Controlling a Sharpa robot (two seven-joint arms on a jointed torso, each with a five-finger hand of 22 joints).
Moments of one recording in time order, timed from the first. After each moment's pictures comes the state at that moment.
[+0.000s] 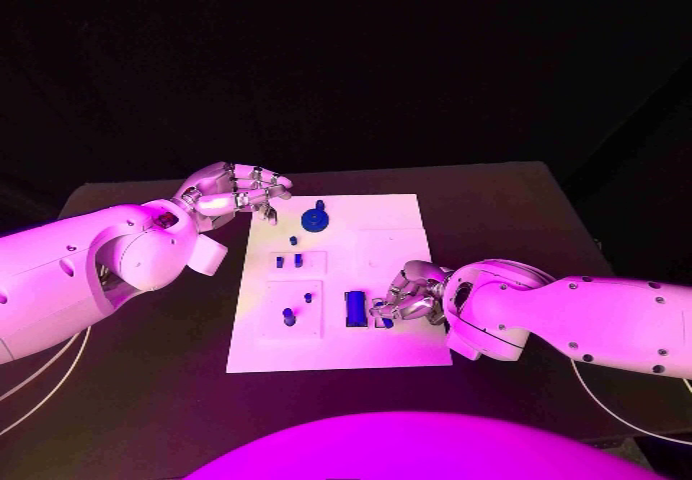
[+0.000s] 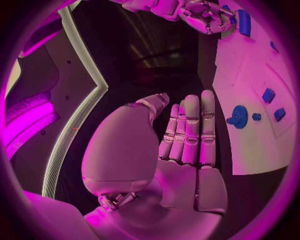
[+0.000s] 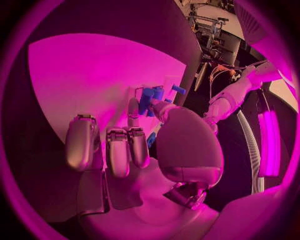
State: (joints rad) left arm 1.15 -0.90 0.01 1.46 -0.24 -0.01 0.25; left_hand 1.42 -0.20 0.47 0.18 0.23 0.84 0.19 0.35 0.33 0.95 0.12 0.48 0.19 1.10 0.05 1.04 0.55 0.17 0.93 0.14 0.87 0.58; right arm 1.14 -0.87 -0.23 1.80 -0.99 -0.32 -0.54; right_hand 1.10 -0.16 0.50 0.27 0.14 1.04 0.04 0.50 0.60 1.47 -0.04 1.52 1.31 1.46 -0.09 1.56 1.31 0.06 1.47 0.03 1.24 1.31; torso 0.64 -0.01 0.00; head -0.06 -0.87
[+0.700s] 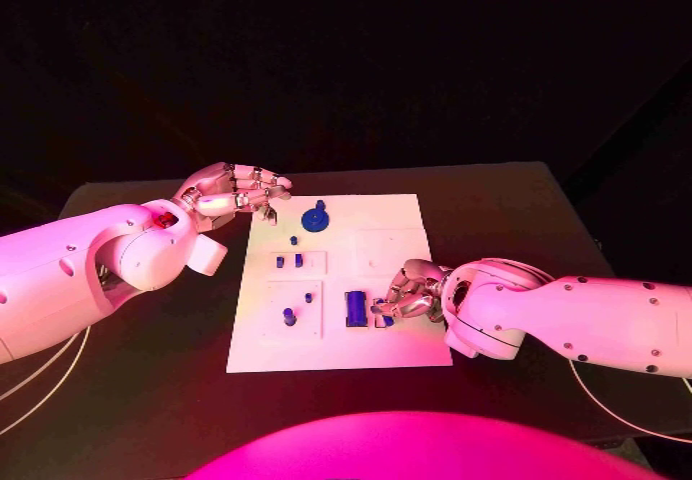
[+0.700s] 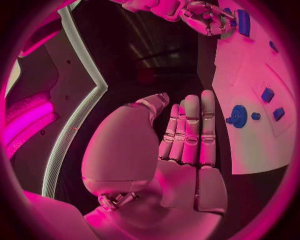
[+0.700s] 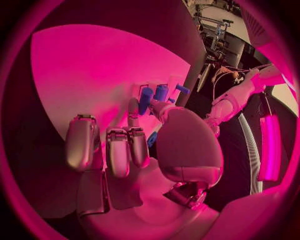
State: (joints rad) left arm 1.15 -0.90 0.01 1.46 -0.24 -0.01 0.25; left_hand 1.42 -0.20 0.47 0.18 0.23 0.84 0.19 0.35 0.33 0.95 0.12 0.48 0.19 1.10 0.05 1.04 0.55 0.17 0.93 0.14 0.87 0.58; right arm 1.14 -0.85 -0.23 1.78 -1.02 -0.33 -0.57; right_hand 1.10 -0.16 0.50 0.27 0.14 1.04 0.04 0.50 0.60 1.47 -0.04 1.52 1.31 1.46 -0.09 1.56 1.31 0.06 1.47 0.03 1.24 1.31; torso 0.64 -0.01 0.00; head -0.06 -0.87
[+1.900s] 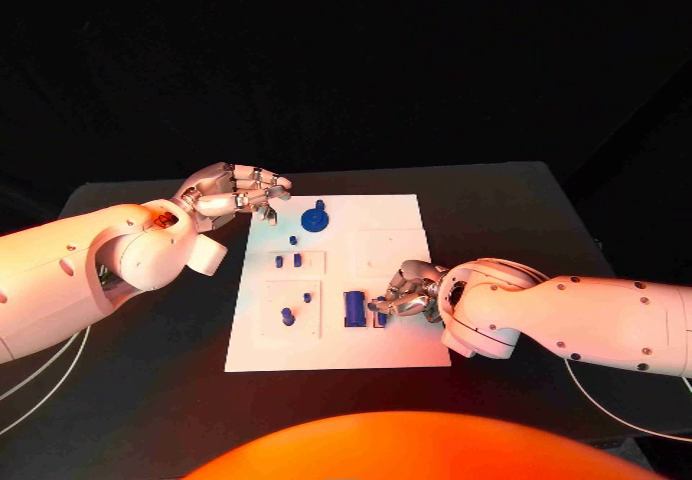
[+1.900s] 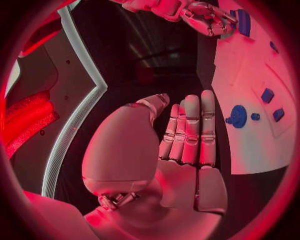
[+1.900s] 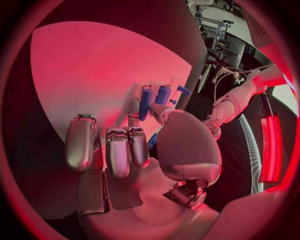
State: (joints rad) left arm 1.15 -0.90 0.01 1.46 -0.24 -0.01 0.24; left_hand 1.42 -0.20 0.47 0.18 0.23 0.84 0.19 0.35 0.33 0.95 0.12 0.48 0.19 1.10 0.05 1.04 0.55 0.17 0.93 0.14 0.86 0.58; right arm 1.13 -0.83 -0.23 1.77 -1.02 -0.32 -0.57; right_hand 1.04 -0.14 0.47 0.29 0.14 1.05 0.03 0.51 0.60 1.47 -0.04 1.52 1.31 1.46 -0.09 1.56 1.31 0.06 1.47 0.03 1.23 1.31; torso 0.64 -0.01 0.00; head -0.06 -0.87
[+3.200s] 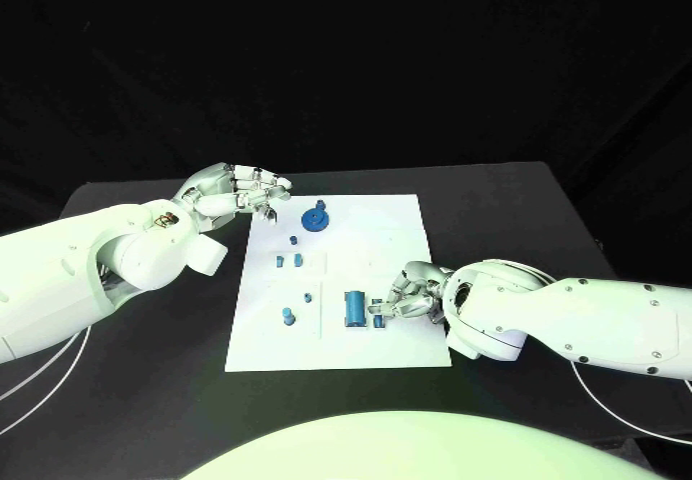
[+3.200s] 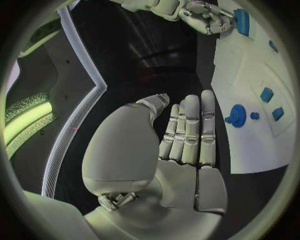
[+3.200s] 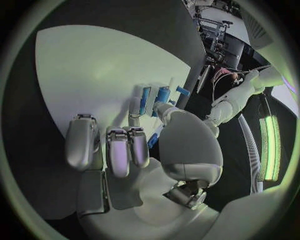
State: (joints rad) left arm 1.15 -0.90 0.01 1.45 -0.24 -0.01 0.24; left_hand 1.42 -0.20 0.47 0.18 0.23 0.84 0.19 0.35 0.33 0.95 0.12 0.48 0.19 1.10 0.05 1.04 0.55 0.17 0.93 0.14 0.86 0.58; right arm 1.13 -0.86 -0.23 1.78 -1.03 -0.32 -0.55; right_hand 1.02 -0.17 0.37 0.27 0.13 1.05 0.03 0.51 0.59 1.47 -0.04 1.52 1.31 1.46 -0.09 1.56 1.31 0.06 1.47 0.03 1.23 1.31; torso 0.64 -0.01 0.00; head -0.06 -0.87
